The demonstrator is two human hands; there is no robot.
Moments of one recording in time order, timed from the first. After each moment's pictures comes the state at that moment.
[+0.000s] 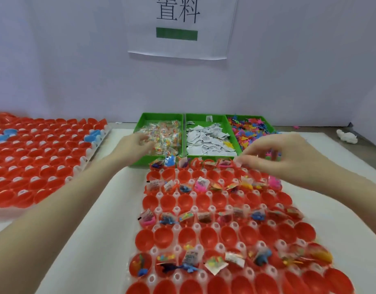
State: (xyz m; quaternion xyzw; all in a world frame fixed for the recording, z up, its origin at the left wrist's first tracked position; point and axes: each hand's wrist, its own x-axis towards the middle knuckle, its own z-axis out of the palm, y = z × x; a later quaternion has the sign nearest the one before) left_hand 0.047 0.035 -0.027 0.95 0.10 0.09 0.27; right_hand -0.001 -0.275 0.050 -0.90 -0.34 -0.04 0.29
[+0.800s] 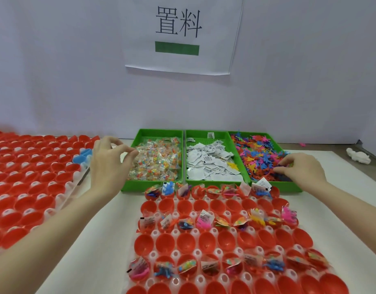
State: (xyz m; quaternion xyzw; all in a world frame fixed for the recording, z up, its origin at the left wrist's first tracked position) left_hand 0.056 0.051 -0.038 0.89 0.12 0.37 0.23; right_hand 0.158 -0.332 -0.030 -0.97 -0.01 -0.16 0.18
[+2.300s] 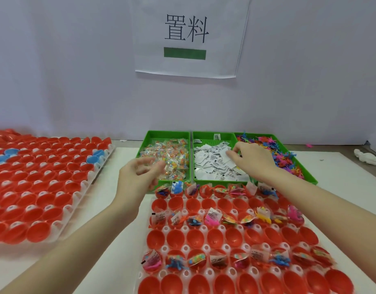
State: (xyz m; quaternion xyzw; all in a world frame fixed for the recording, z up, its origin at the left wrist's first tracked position) left_hand 0.009 0.001 -0.018 0.69 0.14 0.21 0.68; right_hand 0.146 -0.219 -0.012 -0.96 -0.17 -0.16 0.13
